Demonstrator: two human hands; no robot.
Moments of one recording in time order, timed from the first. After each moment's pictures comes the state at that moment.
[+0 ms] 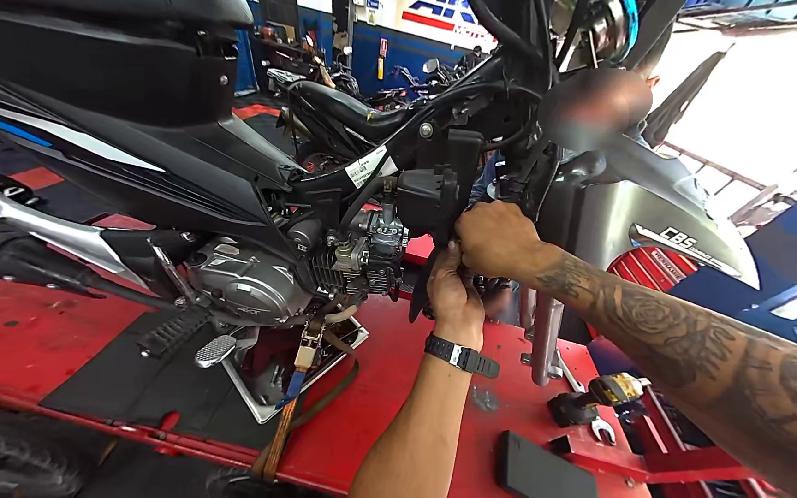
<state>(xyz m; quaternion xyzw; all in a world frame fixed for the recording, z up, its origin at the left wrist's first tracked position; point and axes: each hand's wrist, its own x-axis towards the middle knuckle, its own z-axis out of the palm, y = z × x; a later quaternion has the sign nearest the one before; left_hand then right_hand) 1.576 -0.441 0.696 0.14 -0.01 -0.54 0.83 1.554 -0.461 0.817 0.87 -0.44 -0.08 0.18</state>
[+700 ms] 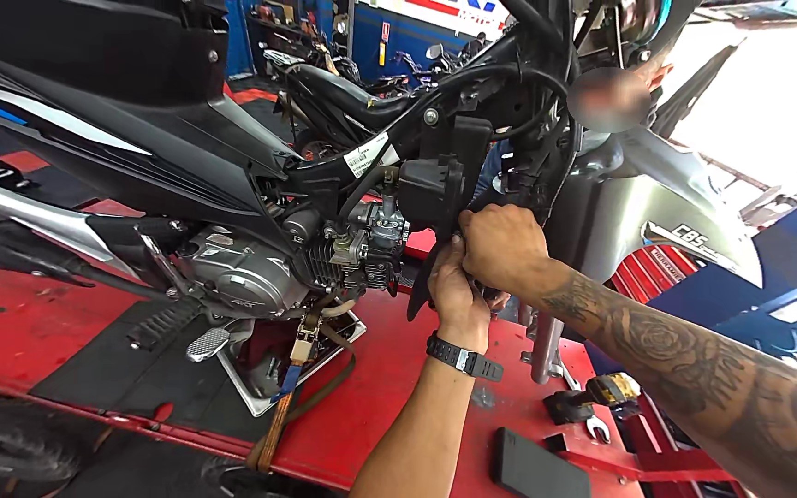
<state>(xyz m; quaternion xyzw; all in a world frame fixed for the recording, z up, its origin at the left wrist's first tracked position) 1.576 -0.433 0.705 0.17 -0.02 -0.55 0.82 1.547 -0.456 0.799 0.87 -0.45 -0.01 0.21</state>
